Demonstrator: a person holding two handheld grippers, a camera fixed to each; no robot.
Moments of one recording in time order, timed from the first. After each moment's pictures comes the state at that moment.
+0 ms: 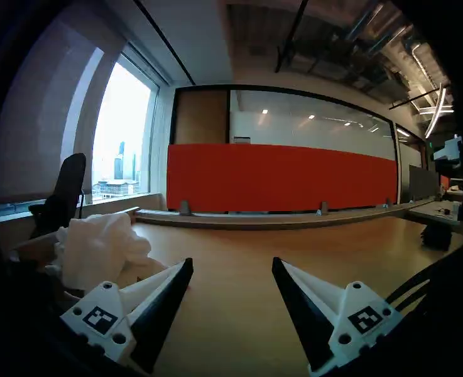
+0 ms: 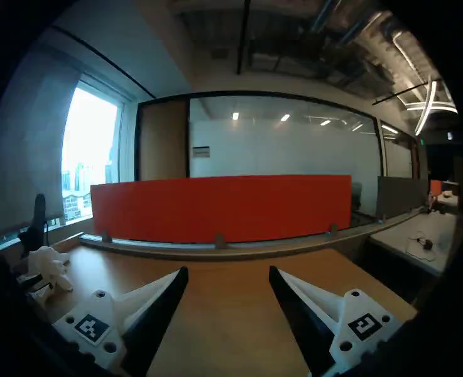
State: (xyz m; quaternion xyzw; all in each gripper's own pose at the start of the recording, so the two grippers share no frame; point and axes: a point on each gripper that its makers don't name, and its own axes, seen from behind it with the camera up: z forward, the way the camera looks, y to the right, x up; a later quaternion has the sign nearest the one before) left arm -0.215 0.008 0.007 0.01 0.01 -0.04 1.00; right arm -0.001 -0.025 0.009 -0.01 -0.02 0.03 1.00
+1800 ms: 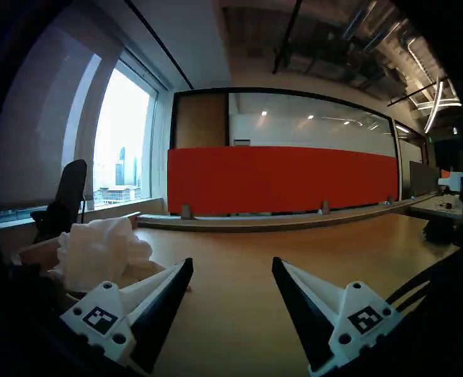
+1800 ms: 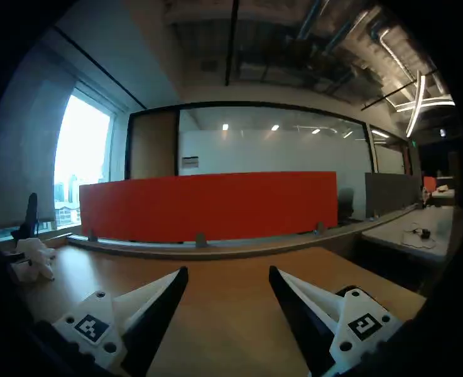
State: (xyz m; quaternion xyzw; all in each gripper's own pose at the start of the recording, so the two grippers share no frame) left arm -0.220 0.013 0.008 0.01 0.02 -0.02 1.00; right arm -0.074 0.037 0.011 -0.03 0.02 0.04 1.00
